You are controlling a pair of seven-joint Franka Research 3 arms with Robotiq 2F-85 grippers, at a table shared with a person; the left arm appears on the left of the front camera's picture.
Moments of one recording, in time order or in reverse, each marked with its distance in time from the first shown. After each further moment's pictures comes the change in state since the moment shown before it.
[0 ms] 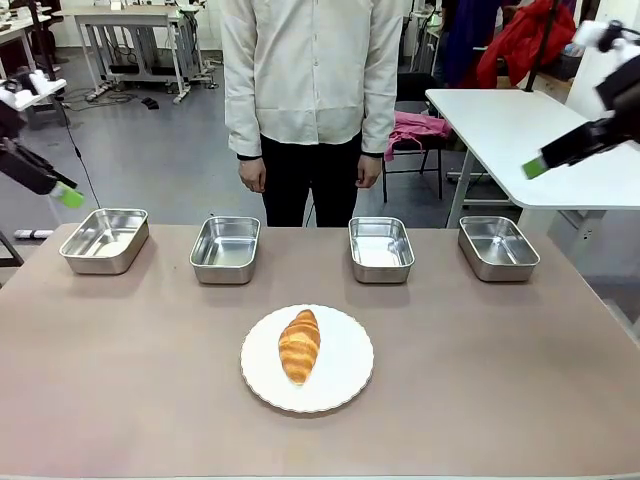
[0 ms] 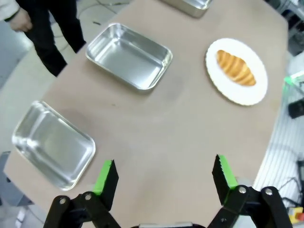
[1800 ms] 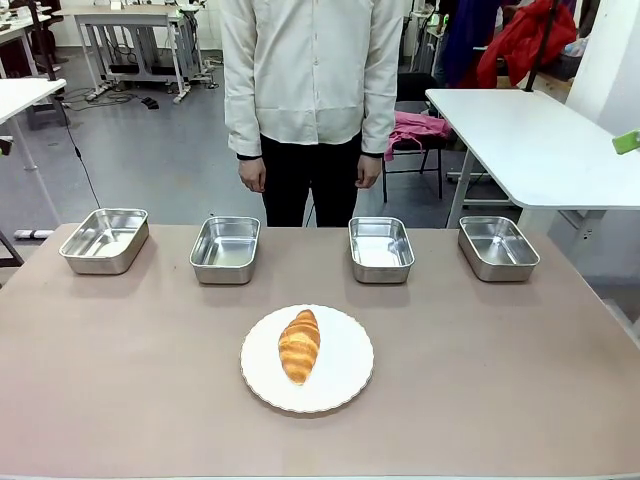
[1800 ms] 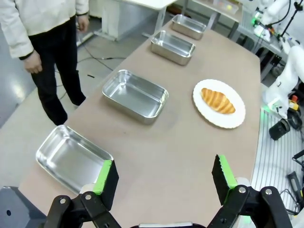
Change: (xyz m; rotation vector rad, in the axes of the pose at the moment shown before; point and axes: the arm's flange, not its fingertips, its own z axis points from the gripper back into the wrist) left arm -0.047 0.042 0.087 -0.084 -0.316 -0.030; right arm -0.011 -0.114 0.046 0.261 -0.068 0.069
